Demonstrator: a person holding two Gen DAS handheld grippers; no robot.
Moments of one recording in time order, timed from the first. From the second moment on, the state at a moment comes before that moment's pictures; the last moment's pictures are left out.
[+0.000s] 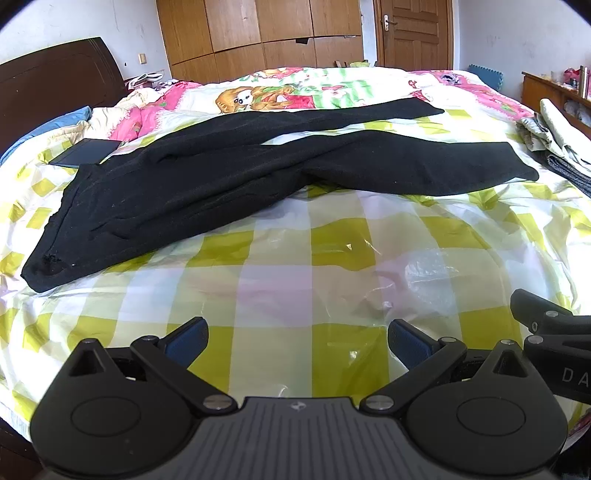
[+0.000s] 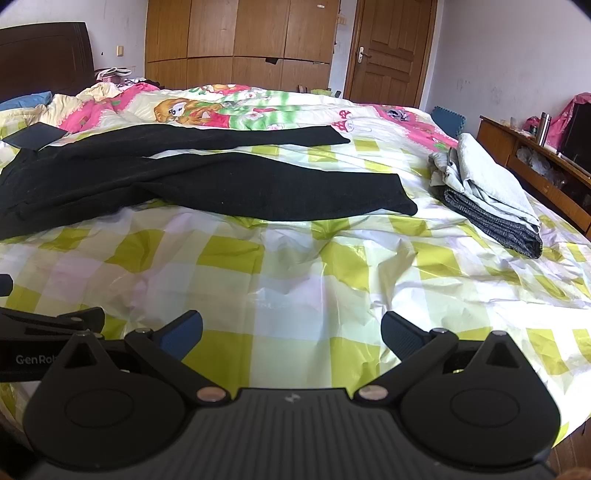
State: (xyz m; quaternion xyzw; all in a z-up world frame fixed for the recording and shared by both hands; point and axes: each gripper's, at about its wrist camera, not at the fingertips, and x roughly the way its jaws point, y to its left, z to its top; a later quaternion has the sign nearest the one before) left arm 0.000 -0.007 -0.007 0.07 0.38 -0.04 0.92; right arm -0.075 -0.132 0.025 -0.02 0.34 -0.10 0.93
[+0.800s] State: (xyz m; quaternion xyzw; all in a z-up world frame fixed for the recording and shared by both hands) left arm -0.002 -0.006 -0.006 0.06 0.37 -0.04 0.92; right arm -0.073 -0.134 0.020 -0.03 0.35 -0.10 0.93
